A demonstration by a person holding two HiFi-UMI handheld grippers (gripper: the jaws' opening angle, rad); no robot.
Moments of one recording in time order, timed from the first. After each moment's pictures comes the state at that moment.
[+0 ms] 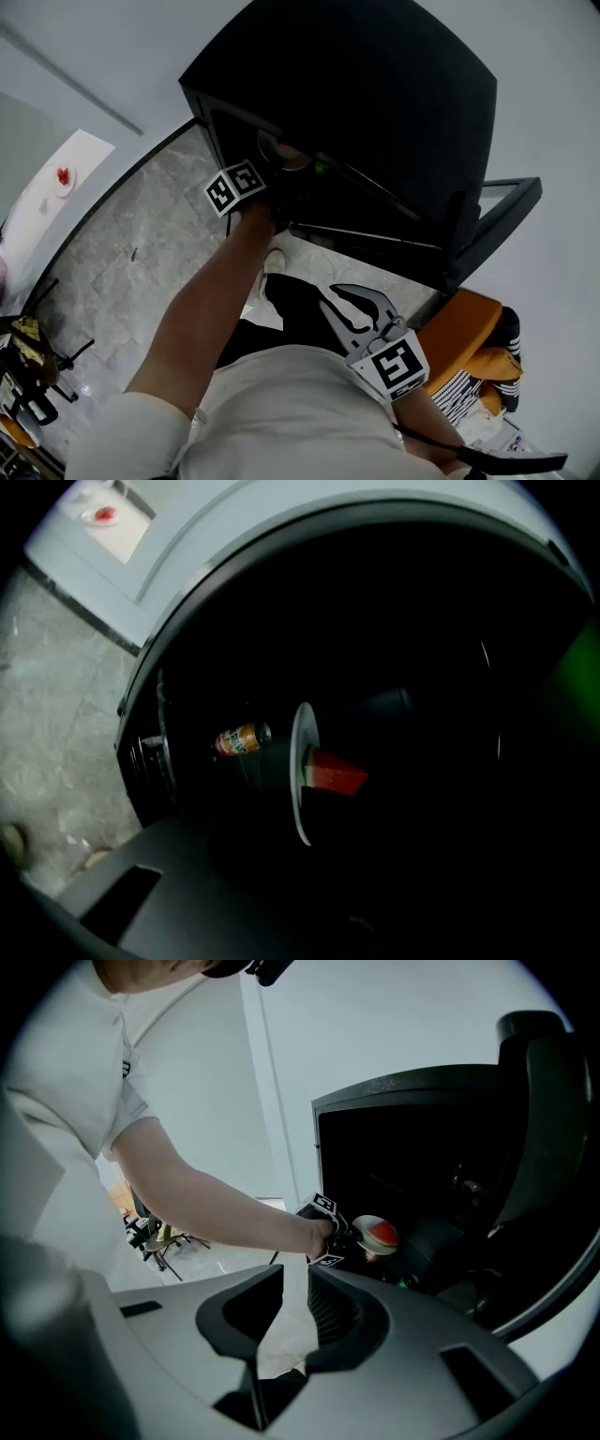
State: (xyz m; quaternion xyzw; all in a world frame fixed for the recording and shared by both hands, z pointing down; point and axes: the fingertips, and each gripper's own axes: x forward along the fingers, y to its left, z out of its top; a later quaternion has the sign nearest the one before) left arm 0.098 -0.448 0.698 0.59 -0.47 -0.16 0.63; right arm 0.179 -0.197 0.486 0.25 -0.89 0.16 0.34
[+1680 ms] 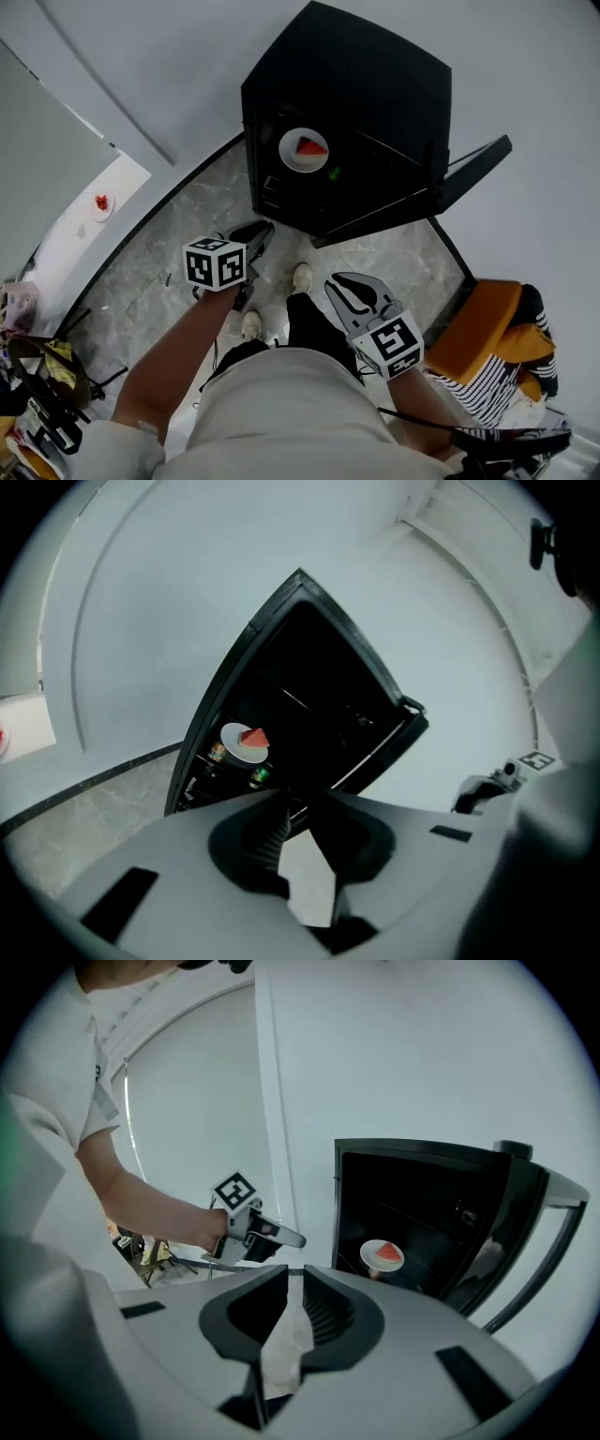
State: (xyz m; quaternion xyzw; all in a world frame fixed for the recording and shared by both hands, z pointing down) left arm 0.026 -0.240 0.534 0.83 -0.36 0.10 0.42; right arm 0.127 -0.130 0.441 0.34 -0.89 0.15 0.27
